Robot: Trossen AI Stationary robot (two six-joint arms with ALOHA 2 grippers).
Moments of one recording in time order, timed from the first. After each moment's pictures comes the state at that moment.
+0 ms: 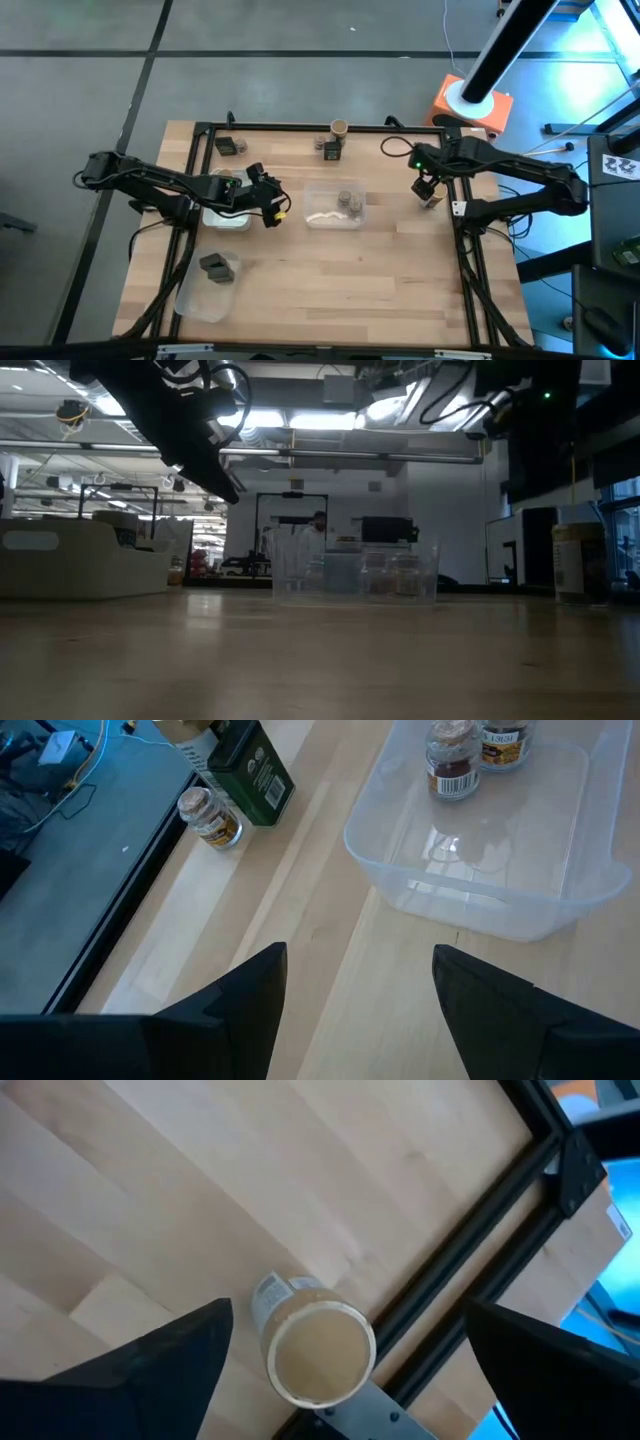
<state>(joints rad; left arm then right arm) -0.07 1.23 0.74 -0.36 -0.57 -0.13 -0.32 1.14 1.08 -1.41 0.30 0.45</state>
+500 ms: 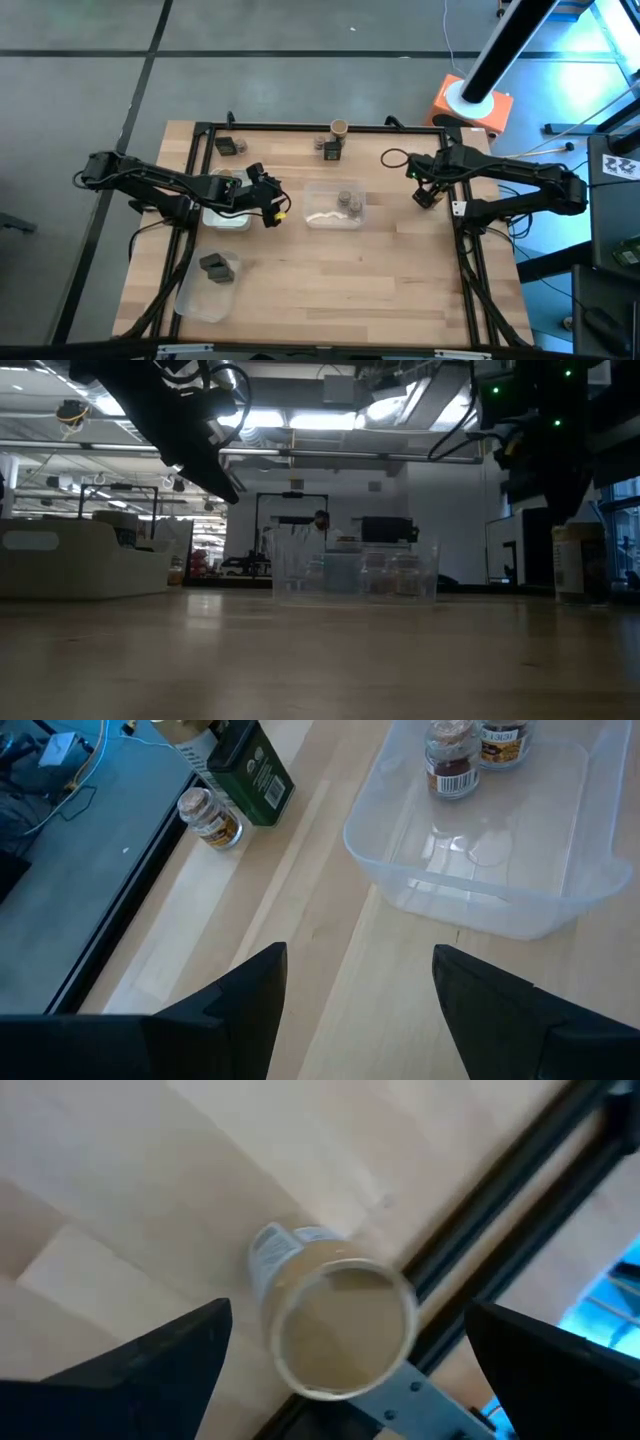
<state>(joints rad) -0.07 1.23 0.74 -0.36 -0.57 -0.12 -0.32 1.15 0.92 -1.38 0.25 0.50</state>
